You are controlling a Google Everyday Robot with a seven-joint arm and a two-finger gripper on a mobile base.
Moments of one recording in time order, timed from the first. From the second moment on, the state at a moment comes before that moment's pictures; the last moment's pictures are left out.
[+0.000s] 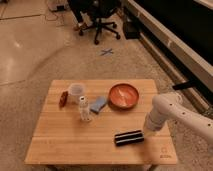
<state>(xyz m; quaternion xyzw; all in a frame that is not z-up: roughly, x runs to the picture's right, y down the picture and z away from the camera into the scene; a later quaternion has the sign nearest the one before) 0.212 0.245 0.782 -0.40 -0.11 0.01 0.91</state>
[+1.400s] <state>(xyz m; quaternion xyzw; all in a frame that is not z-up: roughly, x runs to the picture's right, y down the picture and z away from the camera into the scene) 0.229 0.238 0.792 -0.40 -0.13 0.01 0.91</state>
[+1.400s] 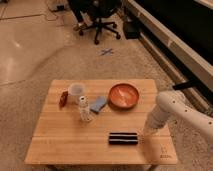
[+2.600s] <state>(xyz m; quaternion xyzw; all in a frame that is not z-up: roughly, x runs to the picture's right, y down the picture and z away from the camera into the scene) 0.225 0.256 0.794 -0.40 -0.13 -0.01 0.91</state>
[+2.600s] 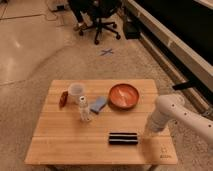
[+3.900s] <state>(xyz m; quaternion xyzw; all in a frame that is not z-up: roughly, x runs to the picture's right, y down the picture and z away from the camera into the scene) 0.151 0.262 0.799 -0.41 -0.18 -0.04 0.89</state>
